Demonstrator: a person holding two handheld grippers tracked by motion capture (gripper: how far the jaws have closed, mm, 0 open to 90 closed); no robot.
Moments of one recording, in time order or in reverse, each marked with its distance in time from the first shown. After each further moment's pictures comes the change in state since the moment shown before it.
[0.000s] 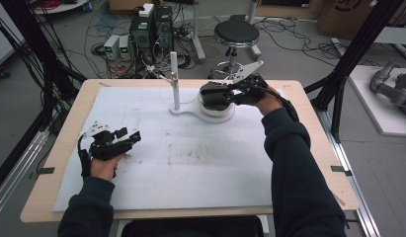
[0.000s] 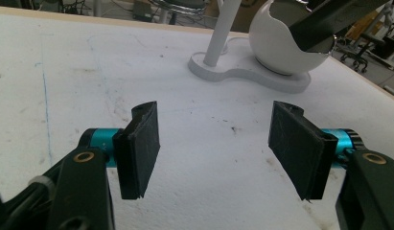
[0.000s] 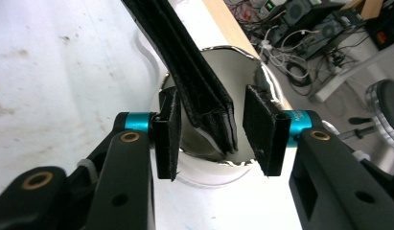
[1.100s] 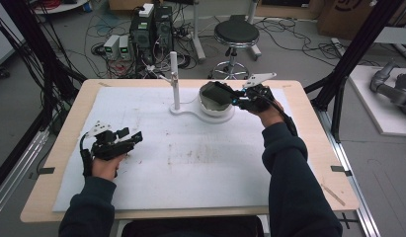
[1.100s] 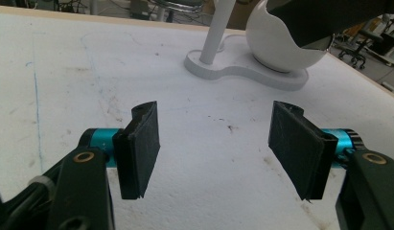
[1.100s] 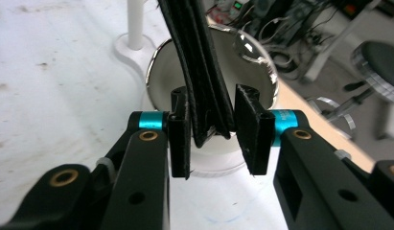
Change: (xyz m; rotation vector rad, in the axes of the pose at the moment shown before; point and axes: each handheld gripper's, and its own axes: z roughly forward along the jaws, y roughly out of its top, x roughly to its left) left arm -0.002 -0.001 0.003 0.009 -0.010 0.009; right arm 0.015 -0.037 0.000 -0.068 -0.091 0.248
